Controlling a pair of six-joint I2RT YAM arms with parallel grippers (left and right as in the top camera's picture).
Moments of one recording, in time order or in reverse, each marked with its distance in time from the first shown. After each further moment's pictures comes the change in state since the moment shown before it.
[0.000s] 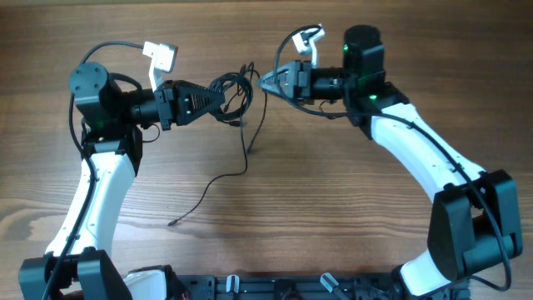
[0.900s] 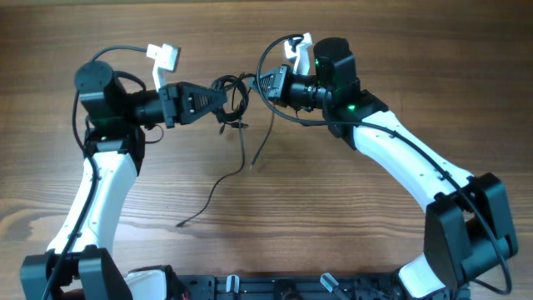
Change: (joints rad) left arm -0.025 0.006 -0.001 -0.085 -0.060 -0.004; right arm 0.108 -0.011 -0.003 -0.085 0.509 -0.009
